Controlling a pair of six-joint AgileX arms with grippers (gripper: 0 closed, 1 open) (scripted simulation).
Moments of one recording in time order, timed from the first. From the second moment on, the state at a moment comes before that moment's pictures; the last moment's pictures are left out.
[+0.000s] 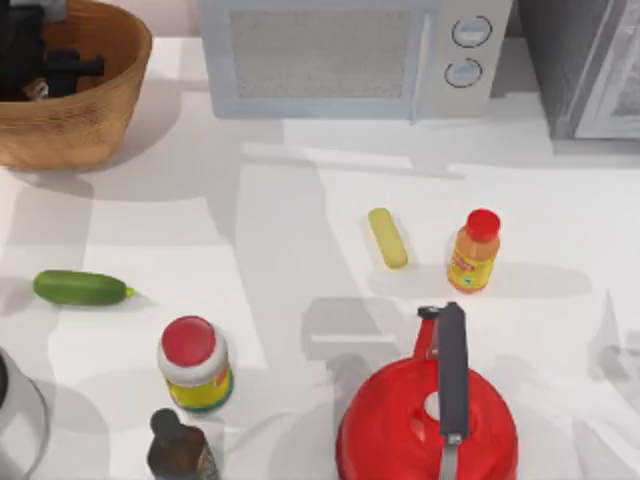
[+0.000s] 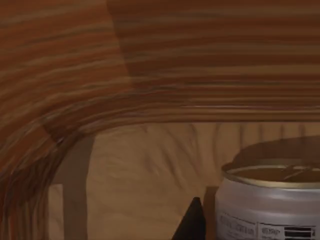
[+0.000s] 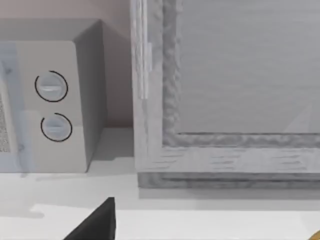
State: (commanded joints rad) left arm 0.05 2.57 2.26 -0.96 0.08 0.07; right arm 0.00 0.00 0.00 0.00 0.00 0.00
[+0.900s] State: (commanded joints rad) left arm 0.06 2.52 2.25 -0.94 0.07 0.07; right arm 0.00 0.00 0.00 0.00 0.00 0.00
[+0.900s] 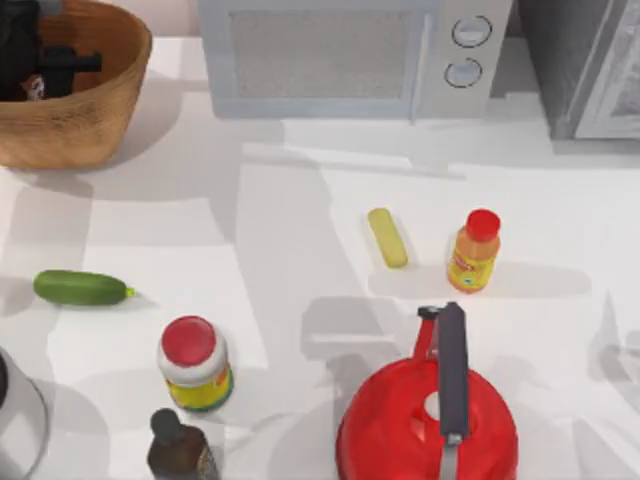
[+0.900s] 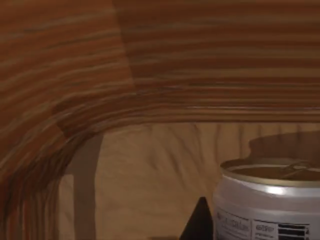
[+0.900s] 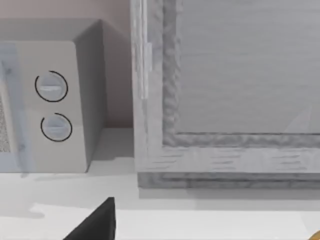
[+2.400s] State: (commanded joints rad) left arm 0.02 0.14 0.14 -0.04 0.01 0.00; right arm 0.00 0.00 0.00 0.00 0.00 0.00
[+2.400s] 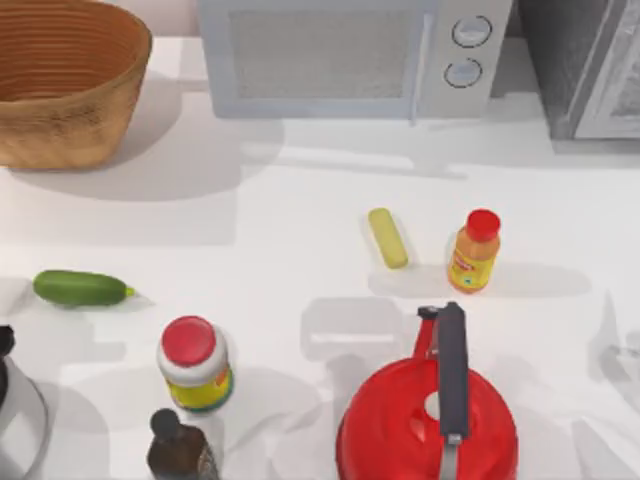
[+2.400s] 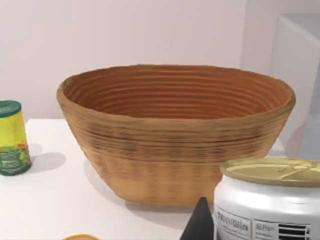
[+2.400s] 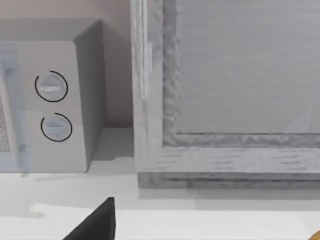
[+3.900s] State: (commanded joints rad) left arm -0.04 1.18 0.69 0.60 0.89 0.00; right arm 0.00 0.00 0.00 0.00 0.00 0.00
